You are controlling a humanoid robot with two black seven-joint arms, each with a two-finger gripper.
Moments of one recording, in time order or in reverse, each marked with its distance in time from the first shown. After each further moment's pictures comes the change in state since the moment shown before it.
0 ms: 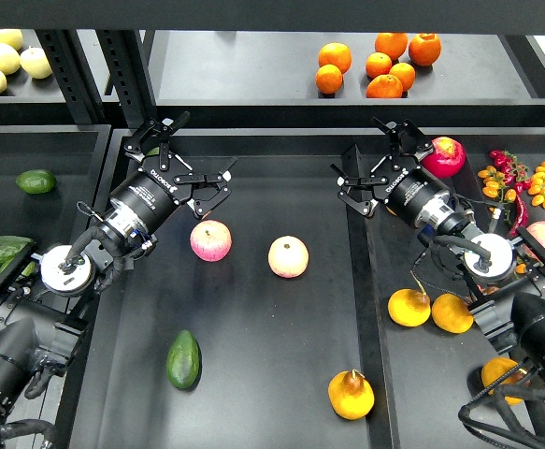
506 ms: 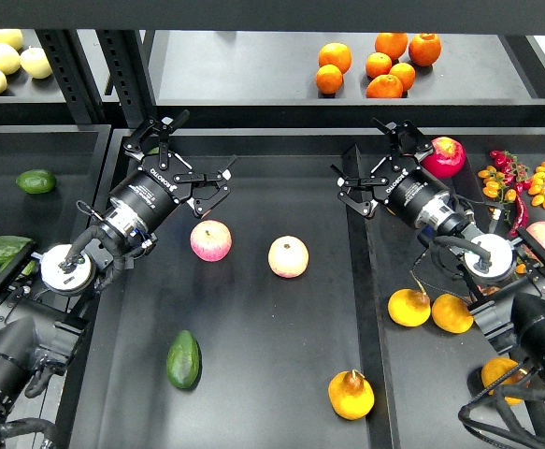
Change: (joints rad) left arm -0.002 0.000 -0.003 0.007 0.001 0.000 0.010; right arm 0.001 0.000 0.000 -0.002 0.000 0.000 0.000
